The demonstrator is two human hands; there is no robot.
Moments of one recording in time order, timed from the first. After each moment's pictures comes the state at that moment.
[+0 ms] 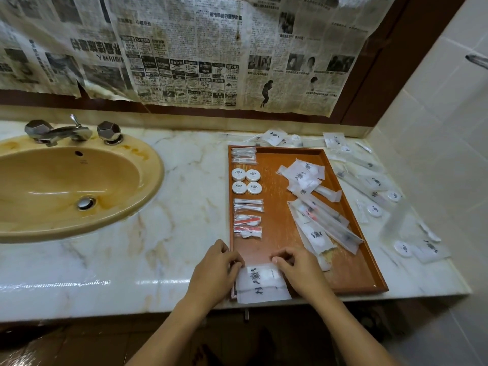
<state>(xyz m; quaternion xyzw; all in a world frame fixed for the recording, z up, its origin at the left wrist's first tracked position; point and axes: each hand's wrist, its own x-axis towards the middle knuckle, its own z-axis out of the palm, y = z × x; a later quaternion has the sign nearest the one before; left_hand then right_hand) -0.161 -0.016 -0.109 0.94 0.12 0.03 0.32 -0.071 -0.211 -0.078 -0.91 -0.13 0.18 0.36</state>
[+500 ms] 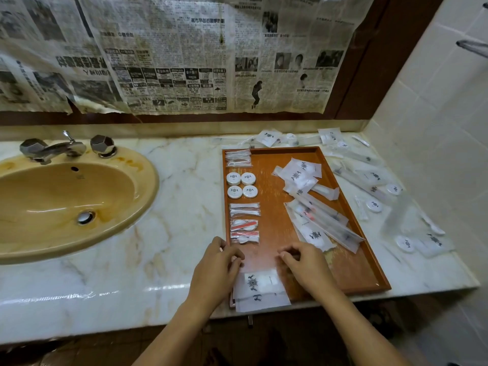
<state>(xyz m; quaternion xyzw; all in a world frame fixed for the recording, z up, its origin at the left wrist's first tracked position) -0.149 -0.019 -0.097 0.93 0.12 0.06 0.33 -0.054 -0.221 -0.075 -0.90 -0.10 0.16 0.40</state>
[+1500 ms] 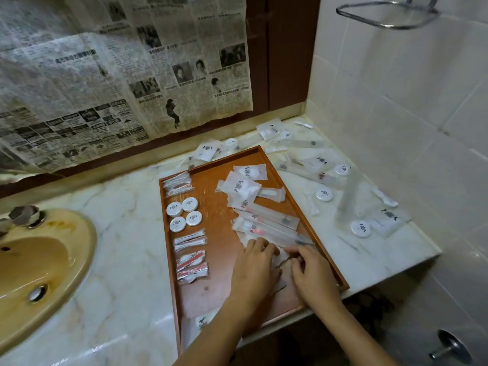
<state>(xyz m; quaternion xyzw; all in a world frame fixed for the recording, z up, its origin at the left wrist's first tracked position) -0.016 -0.174 -0.091 0.98 -0.09 0.02 0.15 -0.012 -0.328 -0.110 -0.90 -0.03 0.03 0.42</state>
